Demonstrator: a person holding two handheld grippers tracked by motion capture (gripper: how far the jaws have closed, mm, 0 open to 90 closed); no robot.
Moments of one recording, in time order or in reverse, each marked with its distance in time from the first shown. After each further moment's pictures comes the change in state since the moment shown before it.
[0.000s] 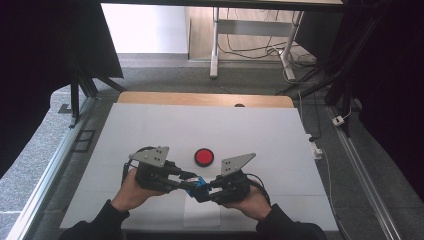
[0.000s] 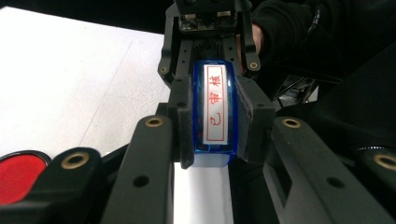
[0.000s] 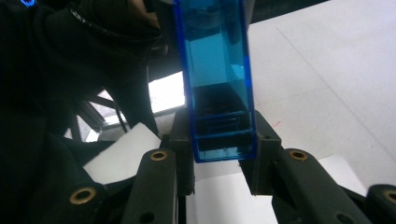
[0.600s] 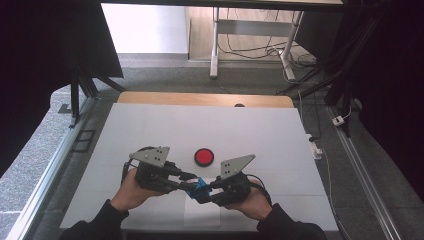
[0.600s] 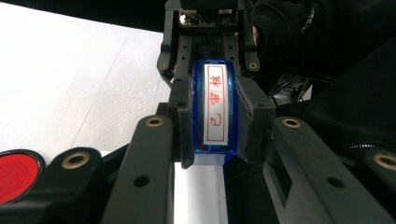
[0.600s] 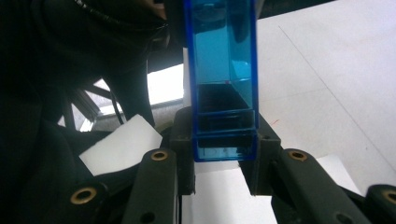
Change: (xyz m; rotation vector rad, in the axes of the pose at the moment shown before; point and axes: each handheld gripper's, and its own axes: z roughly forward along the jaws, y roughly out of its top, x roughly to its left) left arm 0.001 0.000 0.000 0.009 -0.034 -0.019; right arm 0.006 0.002 -0.001 0.032 -0.016 -0.090
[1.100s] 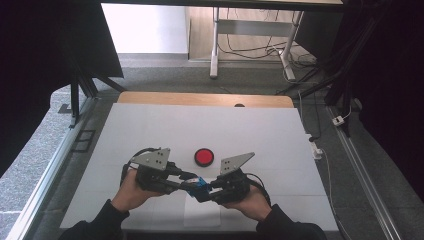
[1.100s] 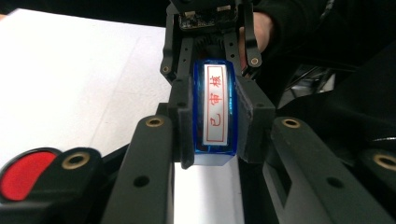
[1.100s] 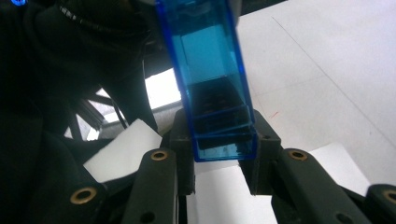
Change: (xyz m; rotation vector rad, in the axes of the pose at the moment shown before) left arm -0.008 0.004 0.002 0.039 0.093 0.065; right arm -0.007 -0.003 0.002 -0.002 0.000 0.134
